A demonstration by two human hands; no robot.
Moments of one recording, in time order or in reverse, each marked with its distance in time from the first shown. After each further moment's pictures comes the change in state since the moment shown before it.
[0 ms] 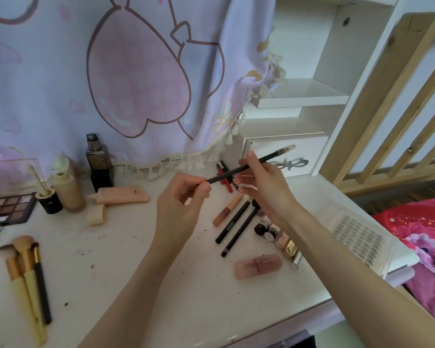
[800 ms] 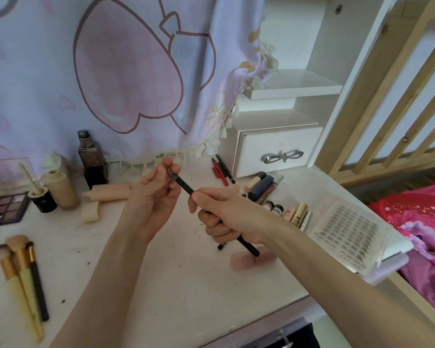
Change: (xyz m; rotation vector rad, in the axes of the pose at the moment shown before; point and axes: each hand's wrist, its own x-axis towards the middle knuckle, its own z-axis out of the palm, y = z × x) left_hand 0.023 -0.005 -0.033 -0.842 -0.174 -0.444; right_hand -0.041 0.007 0.025 -0.189 -0.683 0.238
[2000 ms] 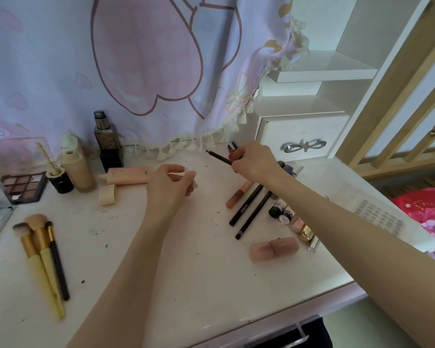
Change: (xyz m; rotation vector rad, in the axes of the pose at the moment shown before) left_hand 0.007 -0.018 -0.018 0.895 0.527 -0.013; right_hand 0.068 -0.007 -0.049 -0.844 0.673 0.058
